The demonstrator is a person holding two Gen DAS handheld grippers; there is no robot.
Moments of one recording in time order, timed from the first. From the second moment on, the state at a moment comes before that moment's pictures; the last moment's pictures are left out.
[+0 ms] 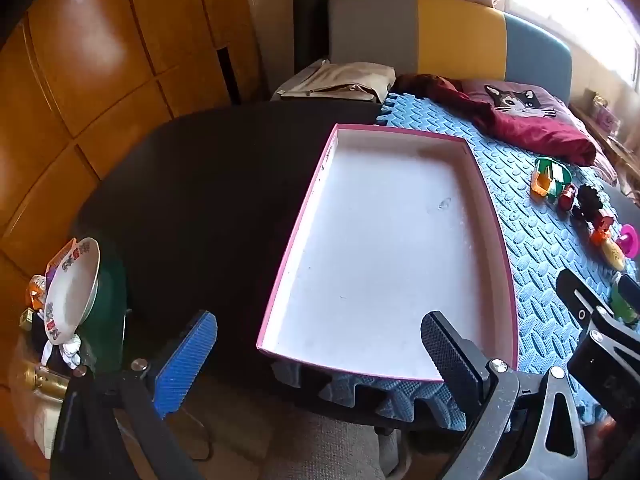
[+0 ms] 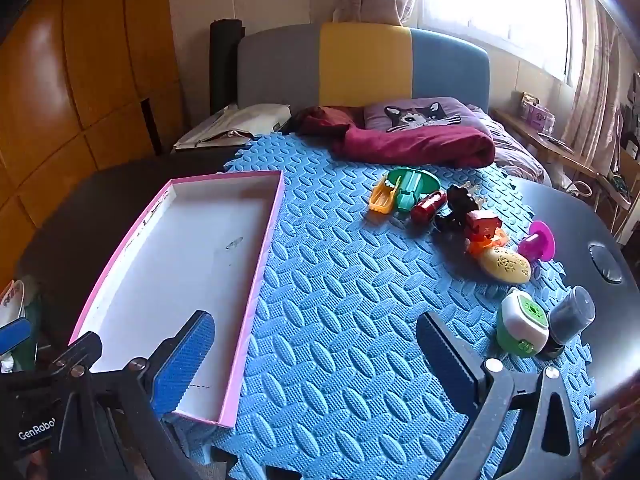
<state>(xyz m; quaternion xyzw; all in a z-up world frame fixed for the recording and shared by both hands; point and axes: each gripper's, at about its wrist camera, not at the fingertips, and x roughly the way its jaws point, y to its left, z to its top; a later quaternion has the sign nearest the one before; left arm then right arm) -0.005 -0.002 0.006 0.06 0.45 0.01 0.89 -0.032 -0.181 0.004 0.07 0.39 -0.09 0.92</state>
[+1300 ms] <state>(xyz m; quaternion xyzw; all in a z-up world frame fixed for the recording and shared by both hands) -0.004 -0.023 -0.010 0.07 0.48 -0.05 0.87 -0.054 -0.197 0.015 0.05 0.35 -0.08 0.93</state>
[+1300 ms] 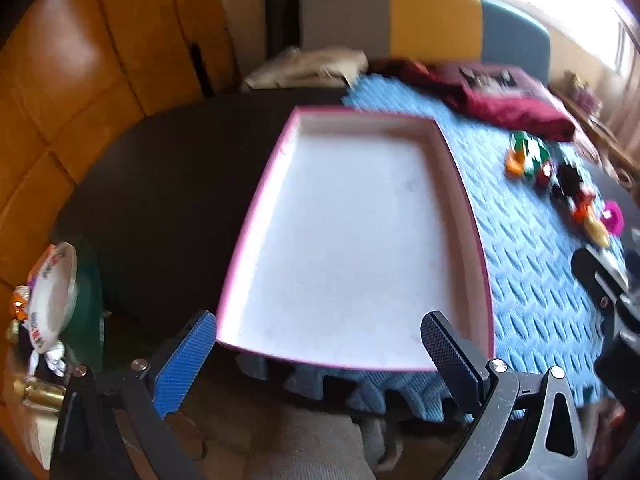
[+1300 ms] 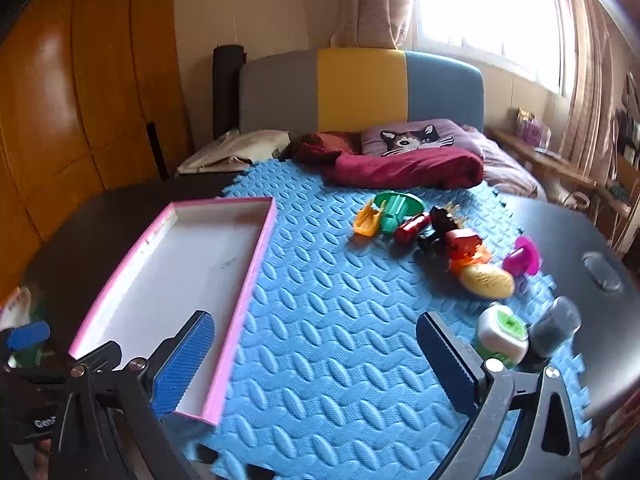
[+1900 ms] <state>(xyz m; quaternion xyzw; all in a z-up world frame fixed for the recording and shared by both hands) -0.037 -0.100 -0.017 0.07 0.48 -0.23 0.85 -0.132 -0.320 -0.019 0.13 0.36 -0.20 0.90</state>
